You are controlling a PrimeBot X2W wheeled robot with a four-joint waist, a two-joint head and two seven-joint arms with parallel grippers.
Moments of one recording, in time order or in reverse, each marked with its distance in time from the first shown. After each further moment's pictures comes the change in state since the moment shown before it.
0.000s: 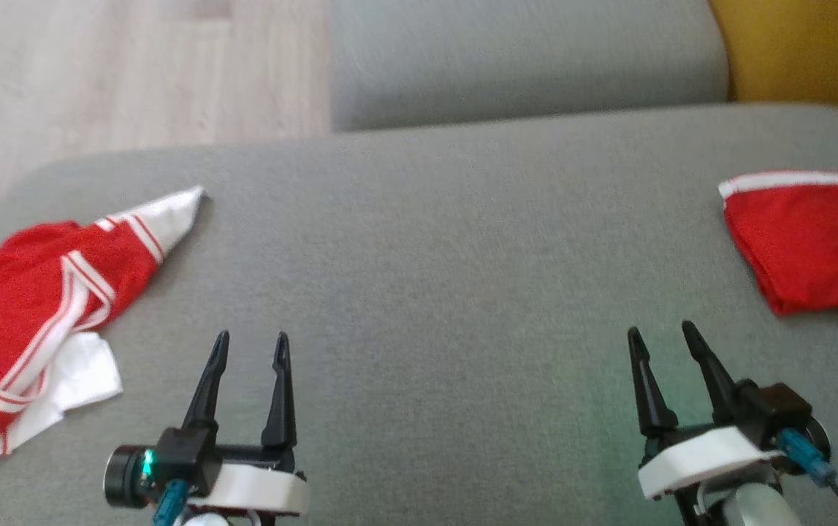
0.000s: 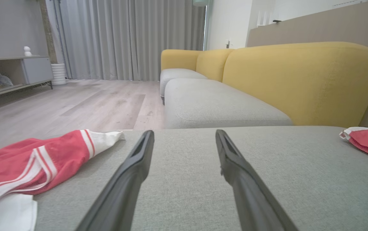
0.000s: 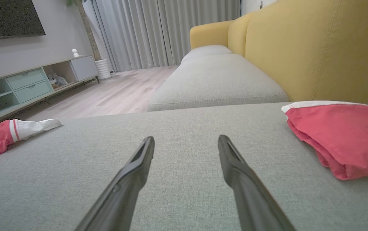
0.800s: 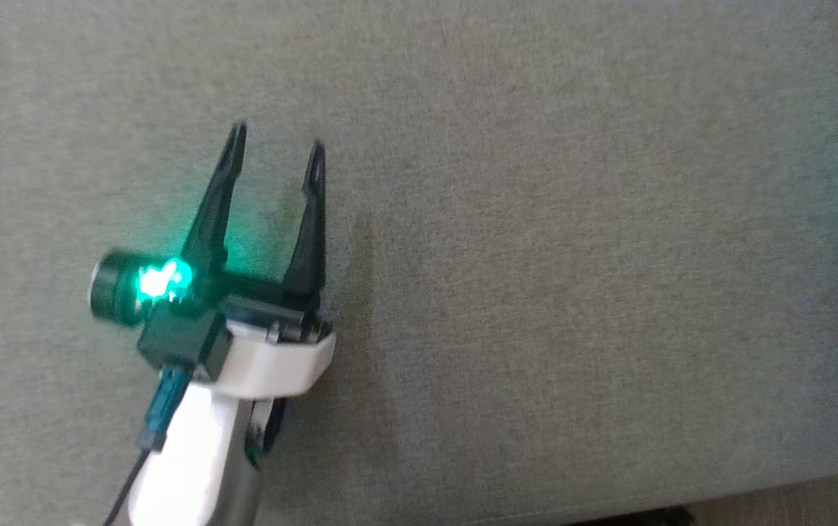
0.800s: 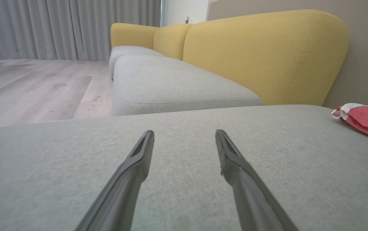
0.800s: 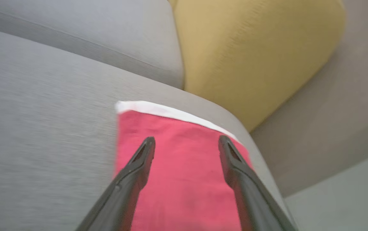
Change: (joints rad) left arm -0.313 -0.004 -0.063 -0.204 0.094 -0.039 -0.004; right arm -0.338 -0.246 -0.392 -0.298 -0.244 0.000 0.299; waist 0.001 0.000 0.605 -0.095
